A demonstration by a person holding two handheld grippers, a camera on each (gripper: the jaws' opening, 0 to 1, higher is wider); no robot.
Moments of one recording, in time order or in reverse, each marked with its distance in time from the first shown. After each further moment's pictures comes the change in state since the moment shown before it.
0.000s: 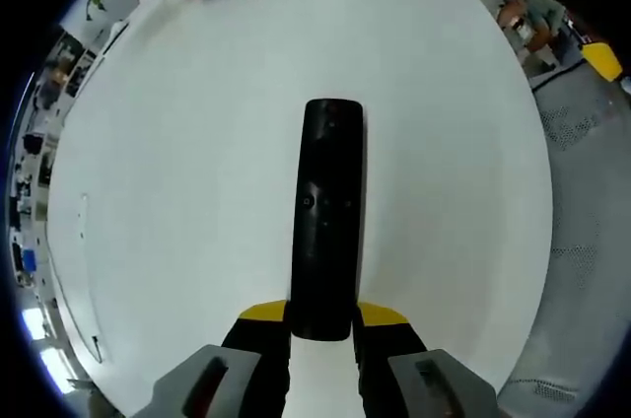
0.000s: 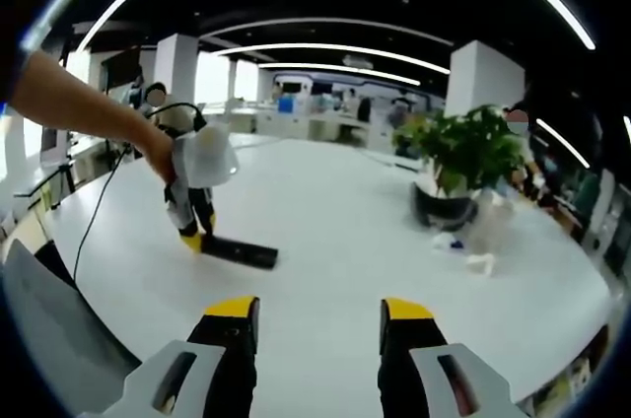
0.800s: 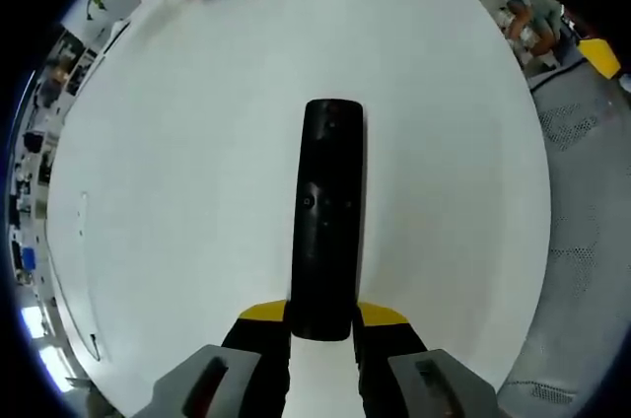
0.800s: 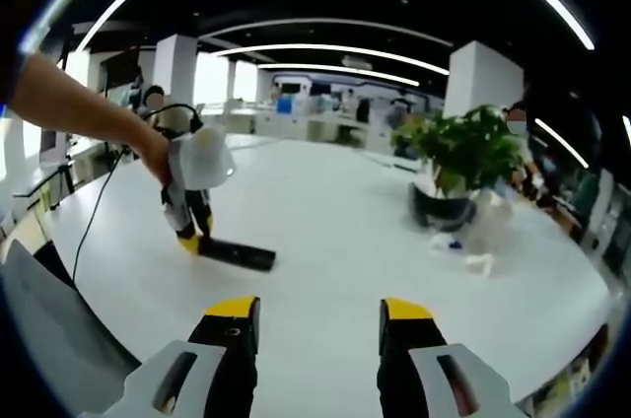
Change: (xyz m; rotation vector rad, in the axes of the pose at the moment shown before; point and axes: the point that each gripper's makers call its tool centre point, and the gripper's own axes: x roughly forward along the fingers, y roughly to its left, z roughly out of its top) left arm 0.000 -0.004 -0.001 -0.007 -0.005 -0.002; right arm 0.000 -0.002 0.001 0.002 -0.004 -0.008
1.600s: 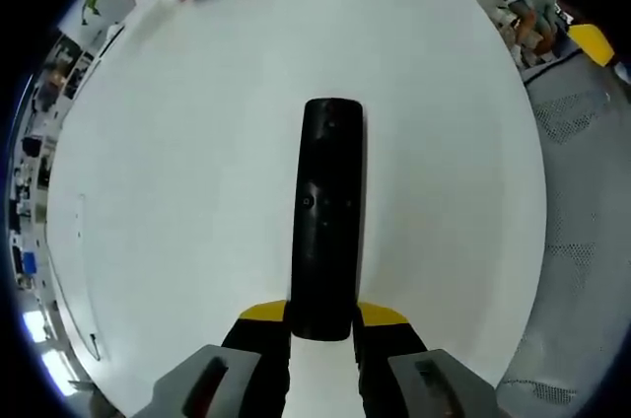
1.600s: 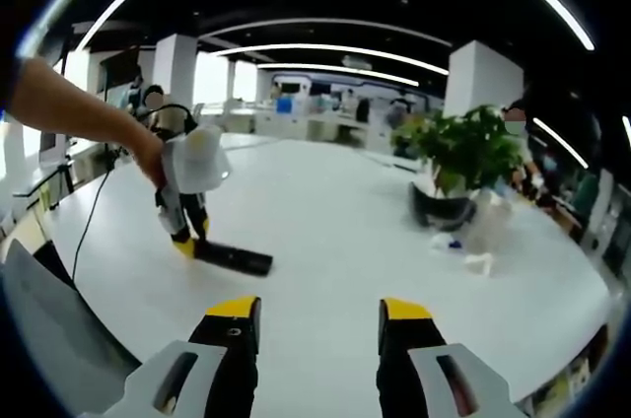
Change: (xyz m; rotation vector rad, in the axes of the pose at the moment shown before) left arm -0.001 -0.012 -0.002 0.018 0.012 -0.001; right arm 0.000 0.001 -0.001 -0.002 0.007 0.003
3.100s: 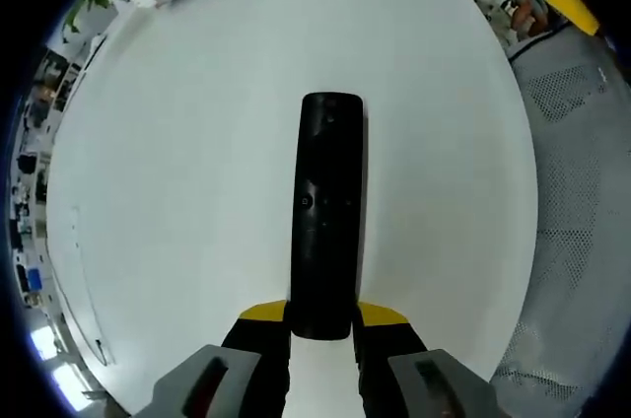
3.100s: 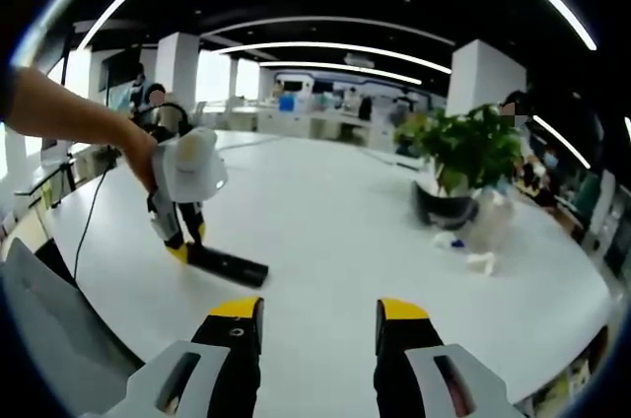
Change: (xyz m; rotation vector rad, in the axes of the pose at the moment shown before) left arm -0.001 -0.020 -0.004 0.057 0.052 -0.001; right arm 0.000 0.001 0.000 -0.002 0.003 0.007
